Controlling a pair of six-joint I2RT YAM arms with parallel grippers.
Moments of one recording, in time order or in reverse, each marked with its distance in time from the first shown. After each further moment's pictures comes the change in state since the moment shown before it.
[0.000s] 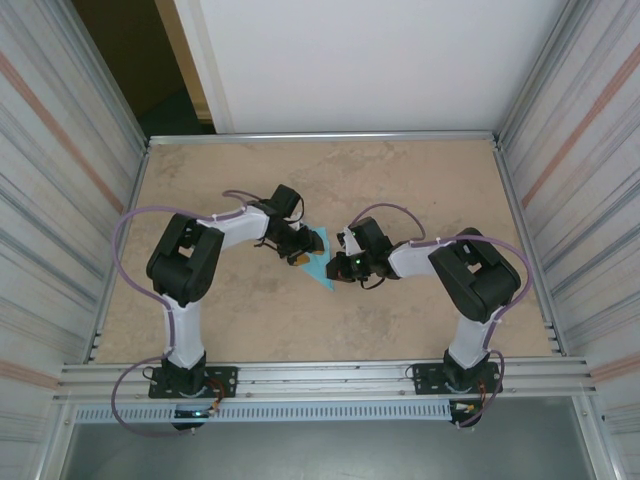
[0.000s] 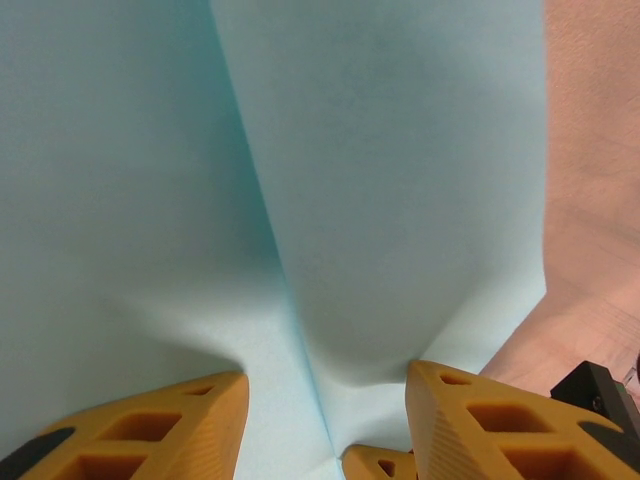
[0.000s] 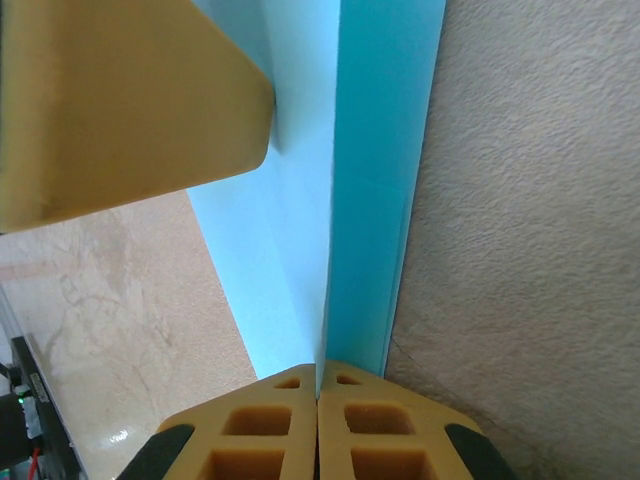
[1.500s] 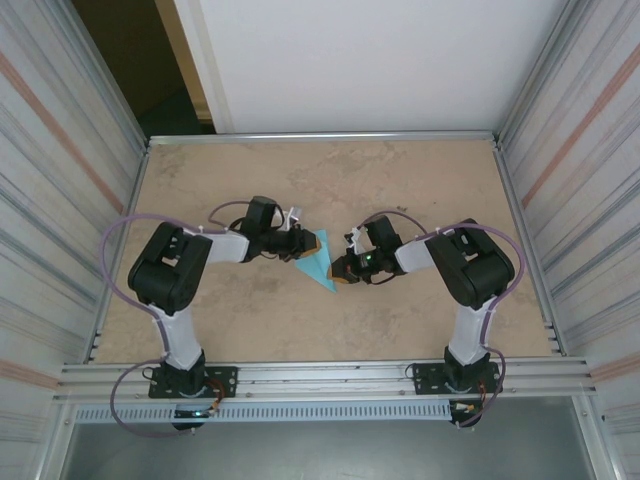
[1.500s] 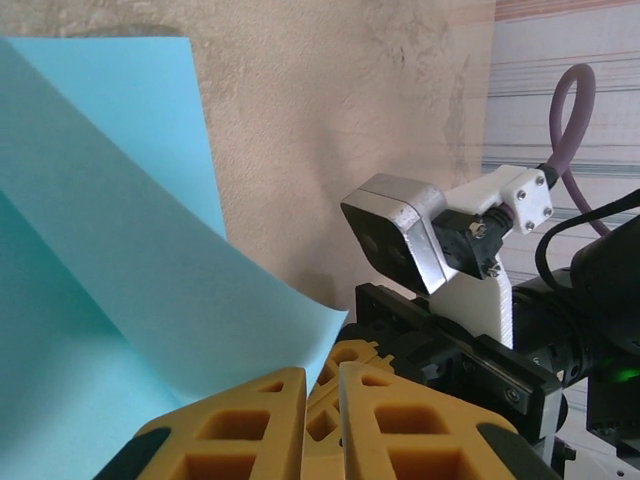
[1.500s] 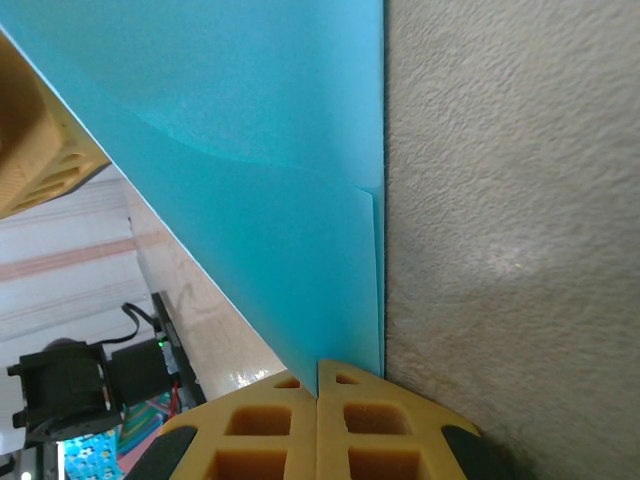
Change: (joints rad) left arm 0.077 -0.114 -0.361 0.734 0.307 -0.061; right arm -0.114 0.087 -0.017 0.090 -0.320 0.105
